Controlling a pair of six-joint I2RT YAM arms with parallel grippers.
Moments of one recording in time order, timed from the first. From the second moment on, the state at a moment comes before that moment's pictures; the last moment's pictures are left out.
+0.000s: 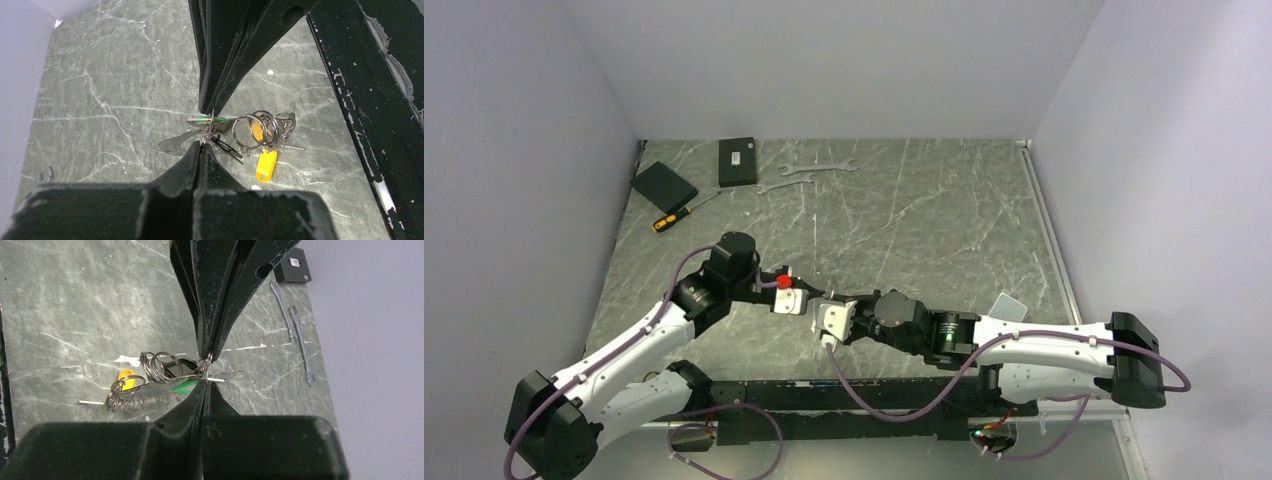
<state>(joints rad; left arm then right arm) -0.62 0.94 0.63 -0.16 0.85 0.84 1.32 1.06 0.66 0.06 0.26 -0.63</state>
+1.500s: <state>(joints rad) -0.64 0.95 0.63 -0.21 0.85 0.95 1.32 1.09 0.66 0.09 0.25 -0.62</state>
